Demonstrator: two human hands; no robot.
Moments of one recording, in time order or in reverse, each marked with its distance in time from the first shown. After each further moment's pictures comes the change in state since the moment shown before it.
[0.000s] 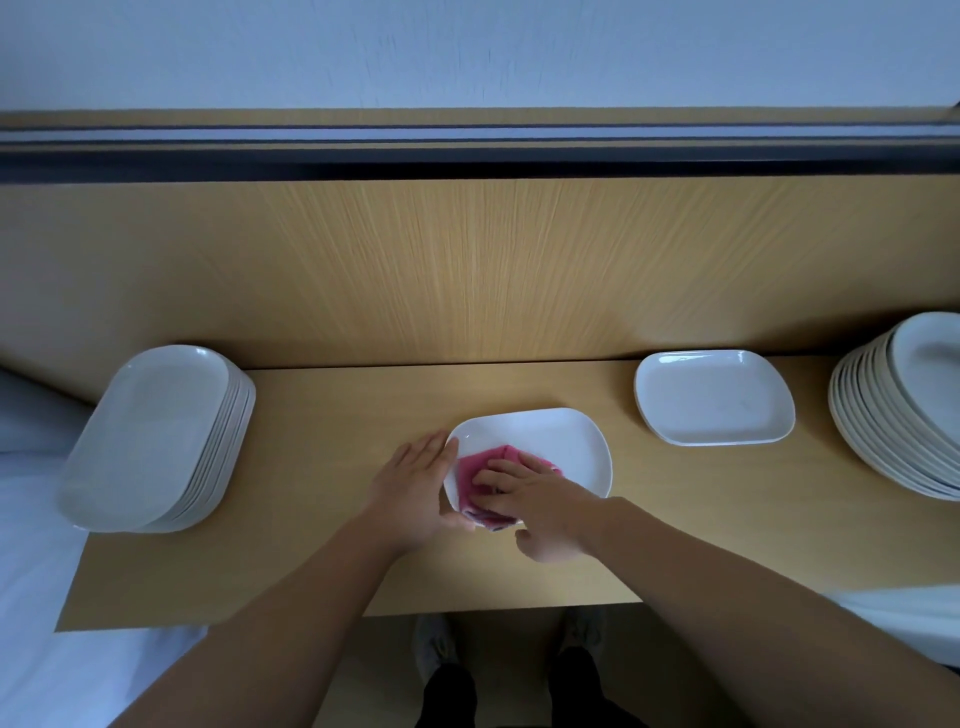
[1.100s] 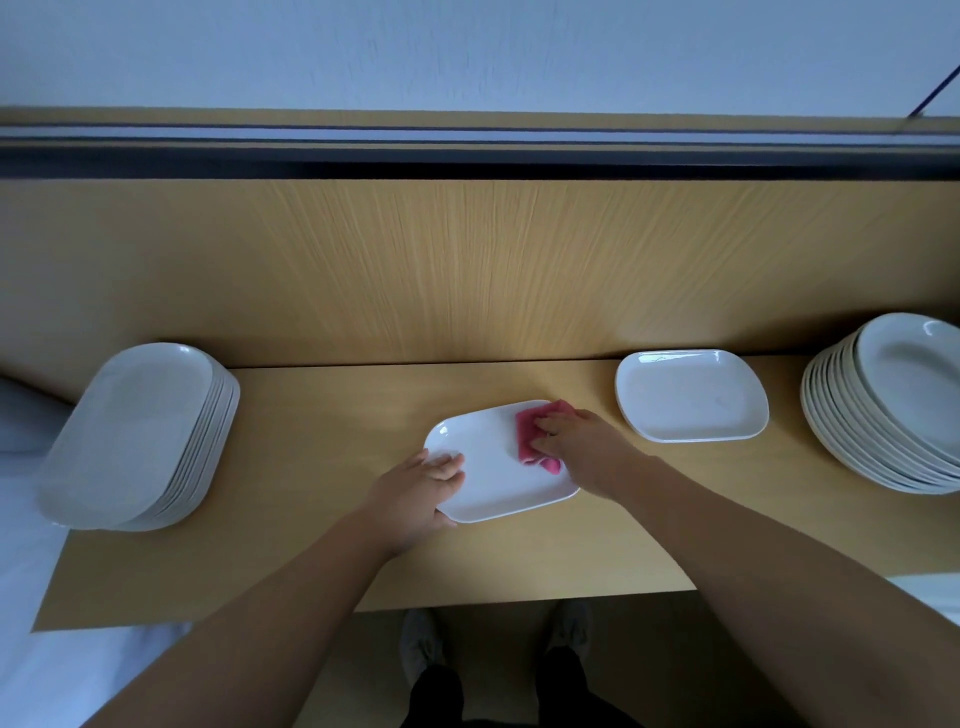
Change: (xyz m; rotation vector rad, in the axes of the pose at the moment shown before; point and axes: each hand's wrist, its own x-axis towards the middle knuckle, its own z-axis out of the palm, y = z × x) left_hand 0.001 0.011 0.000 0.105 -0.098 0.252; right_hand -0.026 0.079 -0.010 -0.133 0.220 0.163
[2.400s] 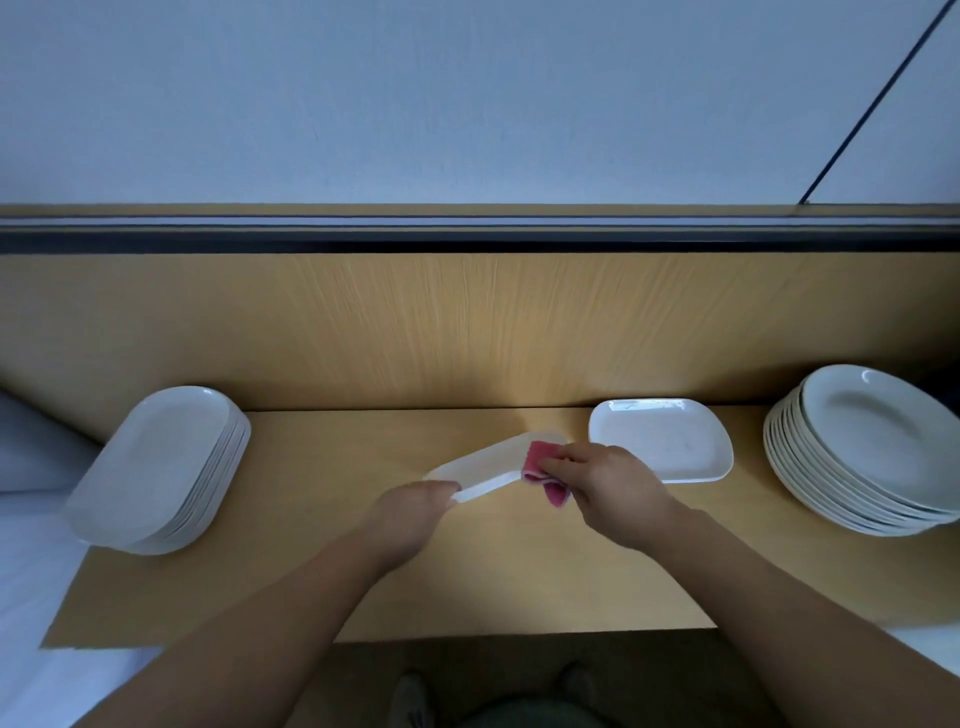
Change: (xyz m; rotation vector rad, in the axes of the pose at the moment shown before) left_hand -0.009 0.044 -0.044 -0.126 0.155 -0.189; right_hand -0.077 -0.015 -0.066 0.108 0.369 0.018
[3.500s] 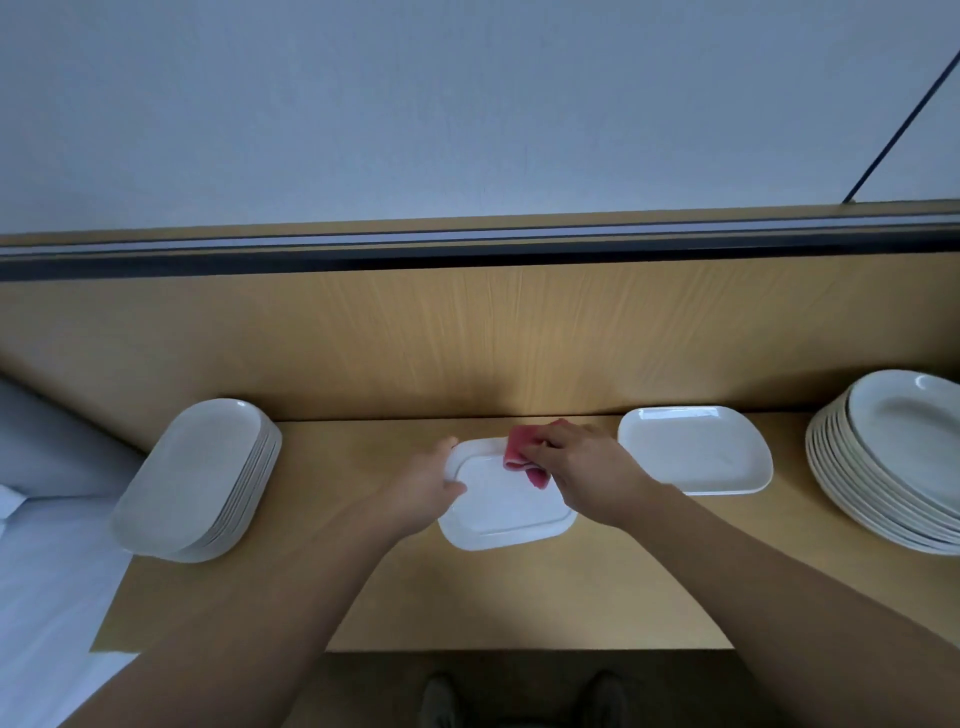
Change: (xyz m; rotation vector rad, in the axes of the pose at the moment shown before) left_hand 0.012 -0.012 -0.044 -0.438 0.007 -0.285; right_hand 0.058 -0.004 0.022 -0.032 0.003 -0.091
